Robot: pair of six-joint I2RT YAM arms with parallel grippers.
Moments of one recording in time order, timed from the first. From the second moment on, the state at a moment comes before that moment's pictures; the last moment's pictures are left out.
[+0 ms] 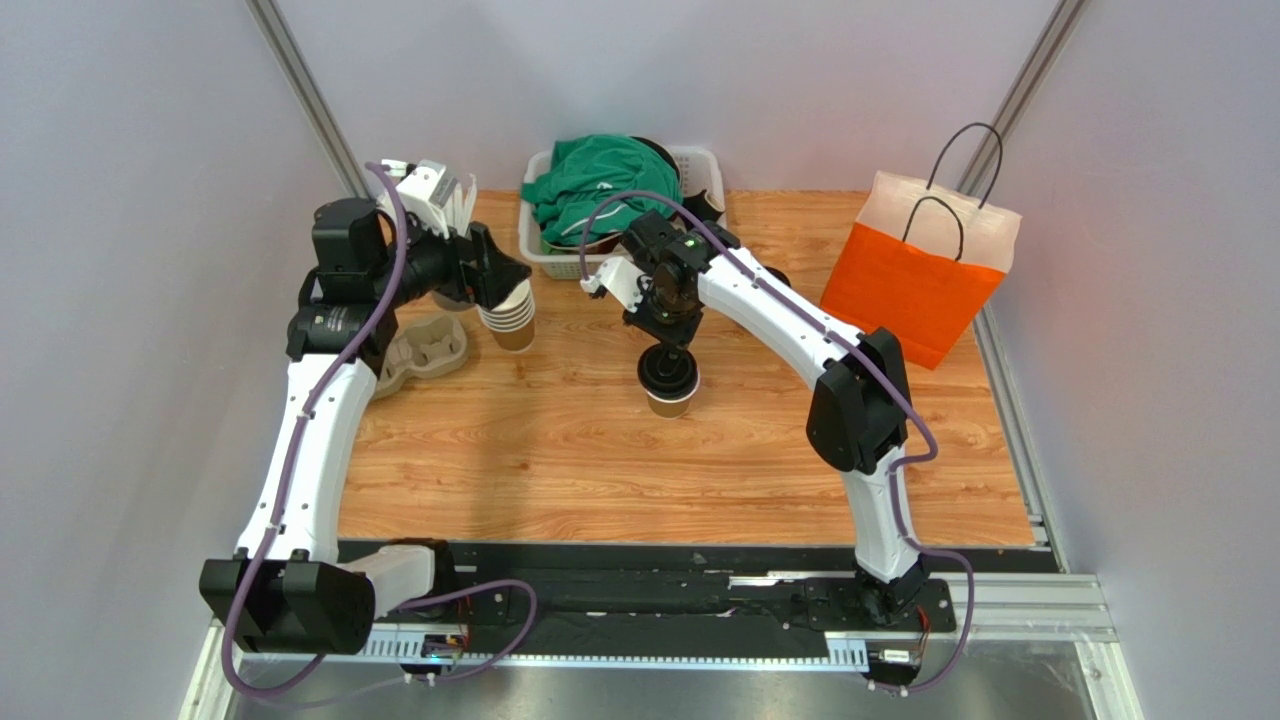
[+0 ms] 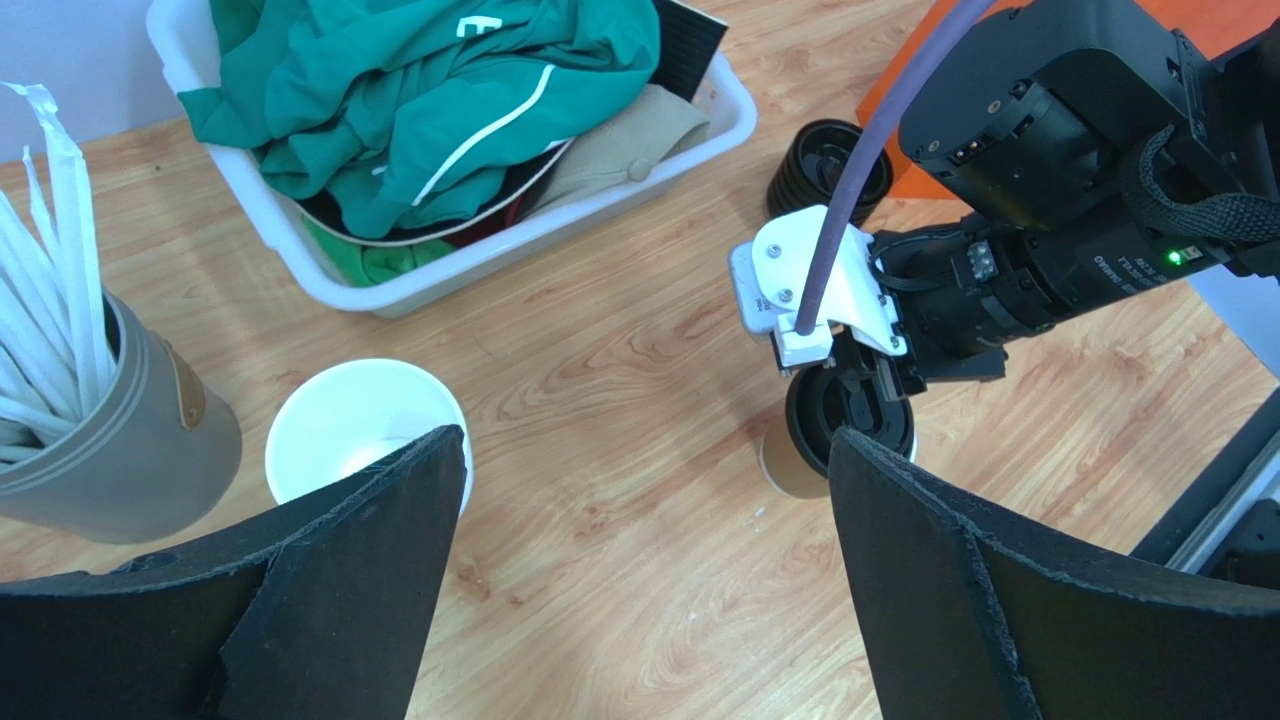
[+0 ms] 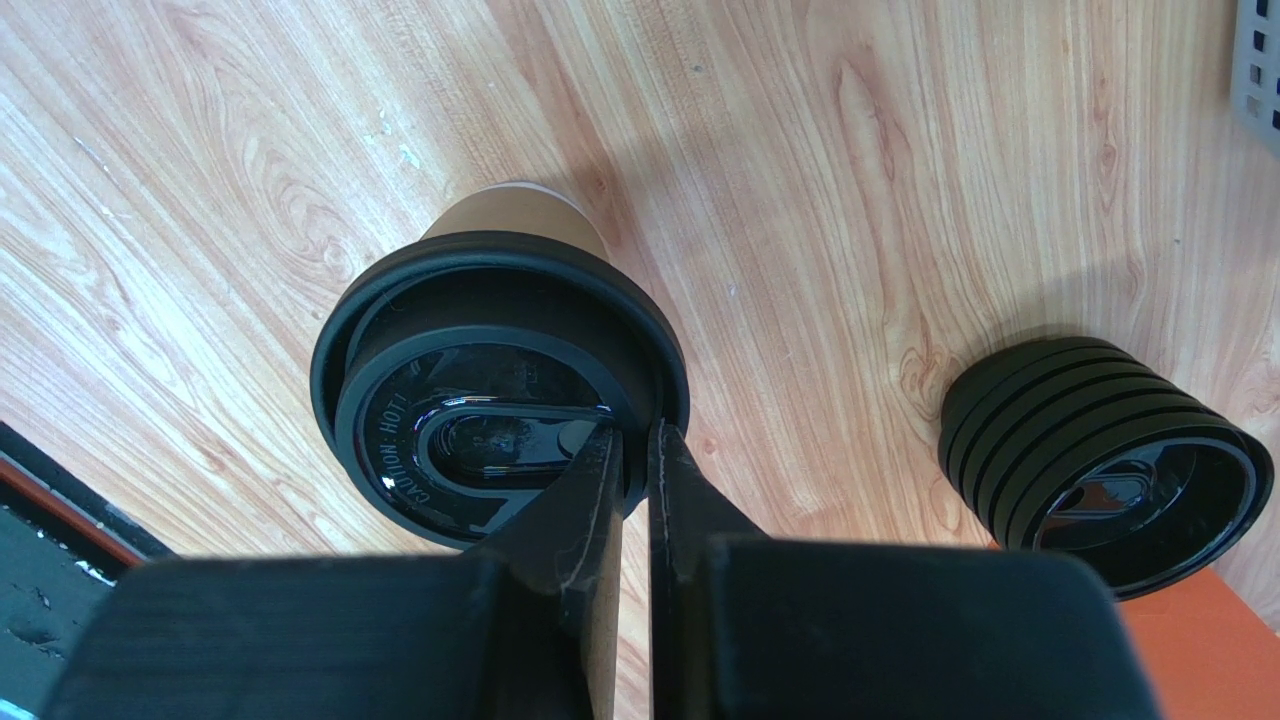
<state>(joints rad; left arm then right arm) -0.02 1.17 1.26 -0.42 0.65 -0.03 0.70 2.10 2.01 -1.17 -0.04 -0.47</state>
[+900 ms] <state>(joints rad) -0.02 1.17 1.25 -0.41 0.65 -0.04 0.70 2.10 2.00 -1.19 -0.05 -0.48</state>
